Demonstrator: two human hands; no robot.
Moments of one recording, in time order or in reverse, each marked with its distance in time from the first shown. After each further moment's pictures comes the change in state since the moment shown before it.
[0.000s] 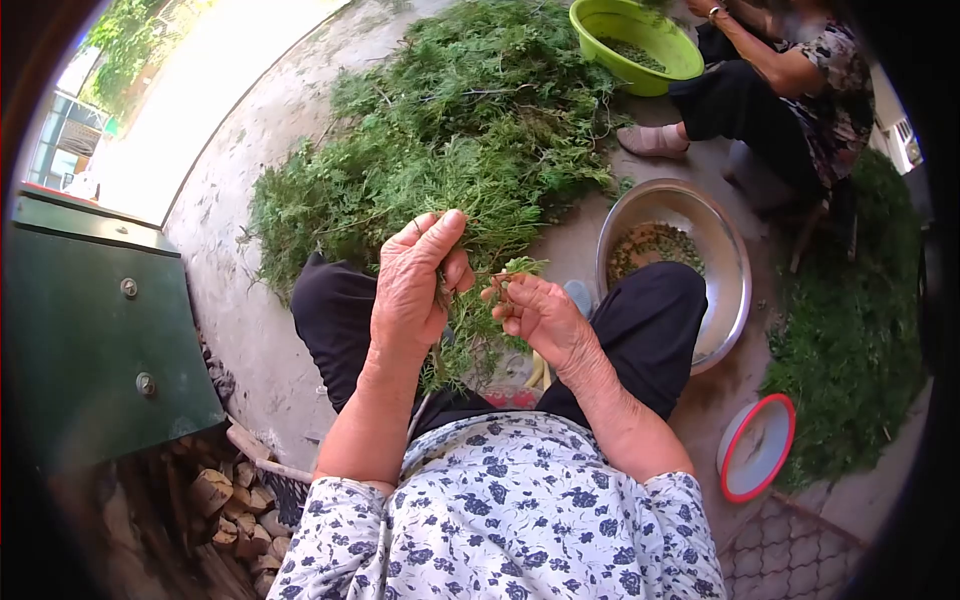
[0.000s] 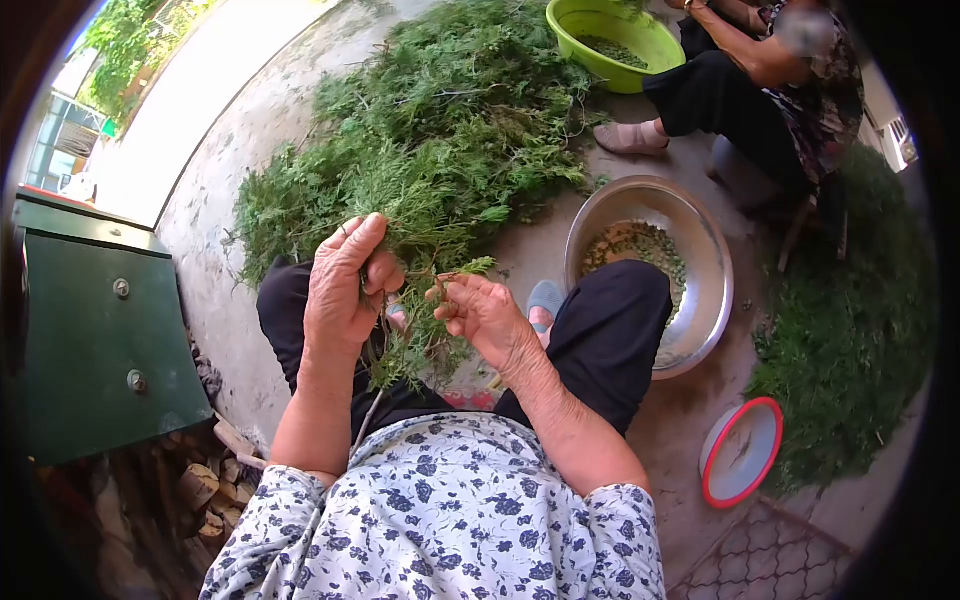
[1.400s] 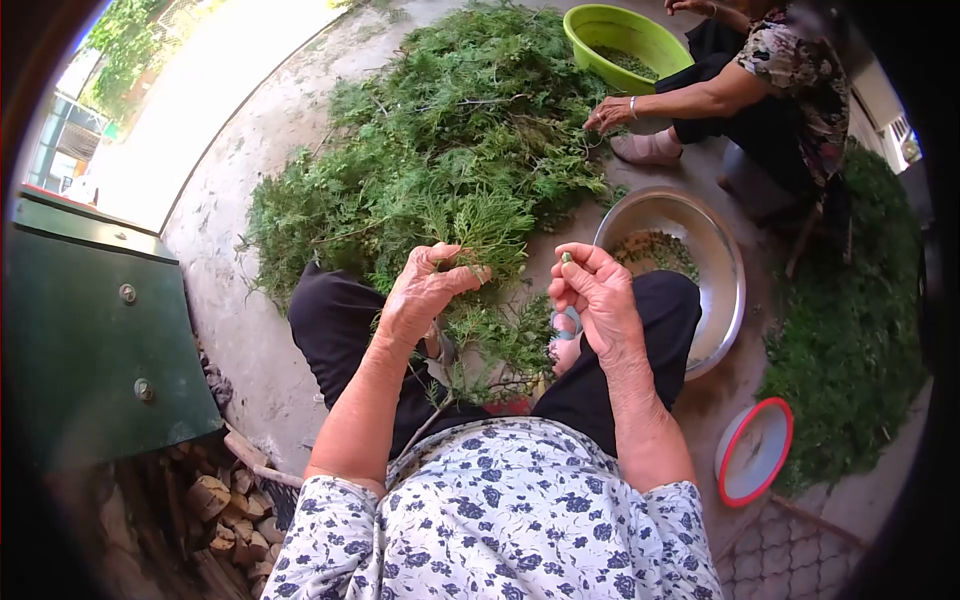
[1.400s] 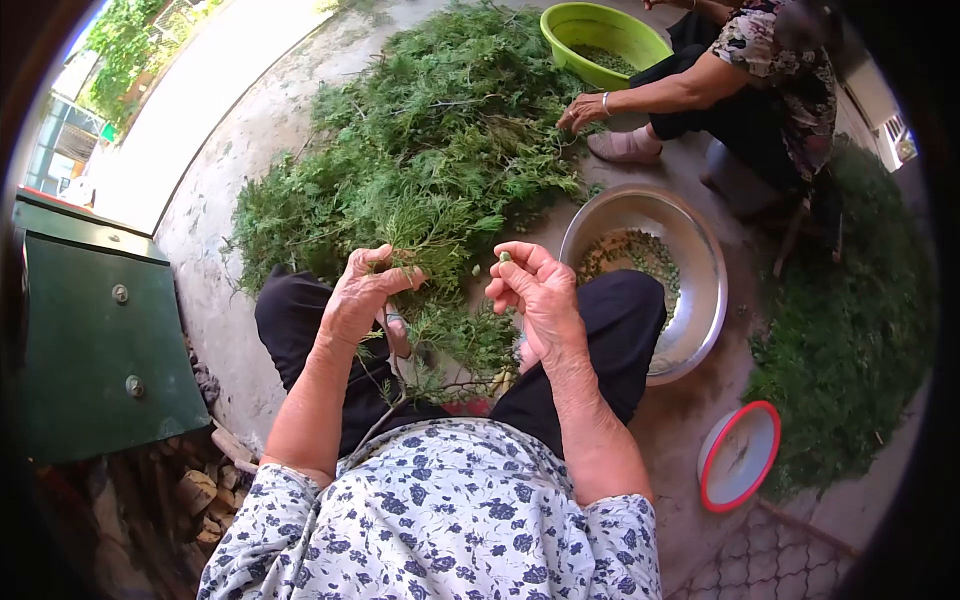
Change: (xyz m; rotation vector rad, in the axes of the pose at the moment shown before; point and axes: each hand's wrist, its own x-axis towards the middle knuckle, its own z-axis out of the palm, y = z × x) left_hand 0.017 -0.034 -0.042 0.941 0.097 0.043; right_hand -0.024 -0.058 -0.006 -0.200 0.106 -0.347
